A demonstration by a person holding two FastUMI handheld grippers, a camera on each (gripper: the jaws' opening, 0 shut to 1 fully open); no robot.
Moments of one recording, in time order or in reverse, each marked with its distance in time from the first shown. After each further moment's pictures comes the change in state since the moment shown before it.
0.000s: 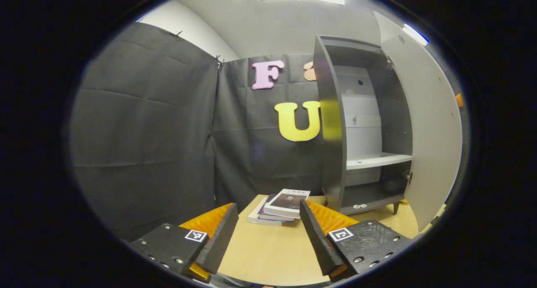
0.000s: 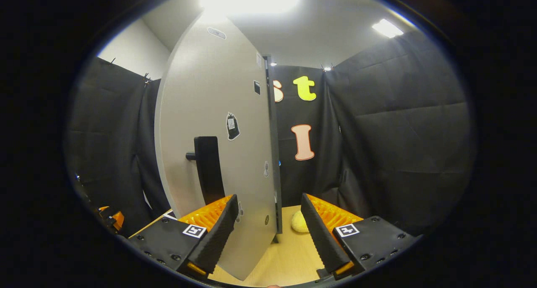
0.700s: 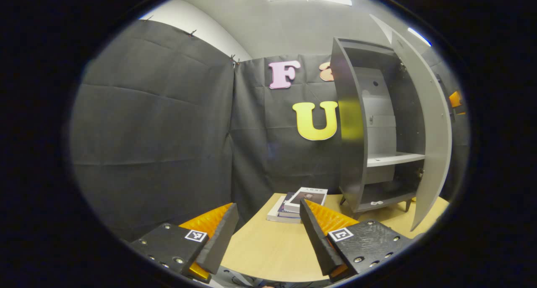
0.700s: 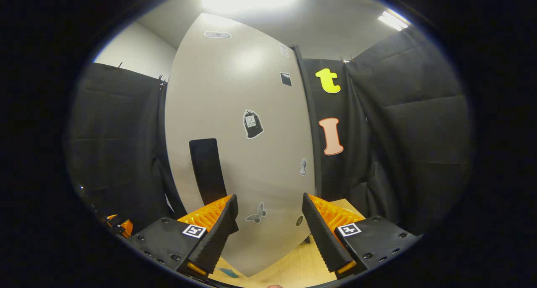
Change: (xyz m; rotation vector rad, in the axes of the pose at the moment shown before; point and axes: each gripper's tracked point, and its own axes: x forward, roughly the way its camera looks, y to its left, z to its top) left arm -0.014 0.061 -0.008 -0.009 0.002 0.077; right arm 0.037 0.084 -0.010 0.041 0.033 0.164
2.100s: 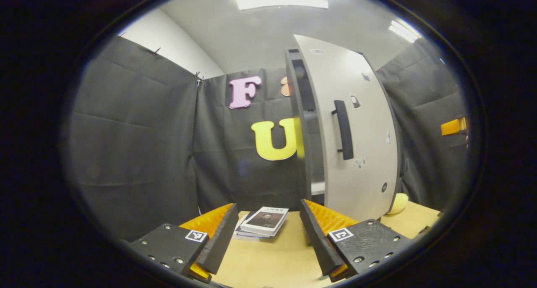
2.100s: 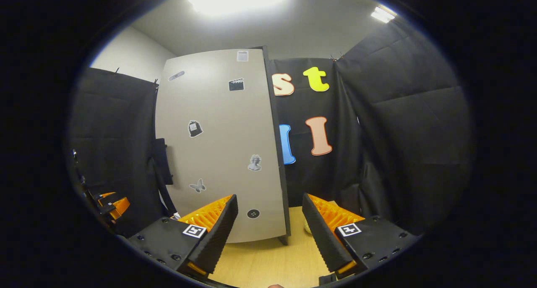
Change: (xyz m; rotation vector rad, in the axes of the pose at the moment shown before) left arm -0.005 -0.195 0.092 0.060 -0.099 -0.169; right arm -0.027 -0.124 -0.006 0.003 -0.025 -0.010
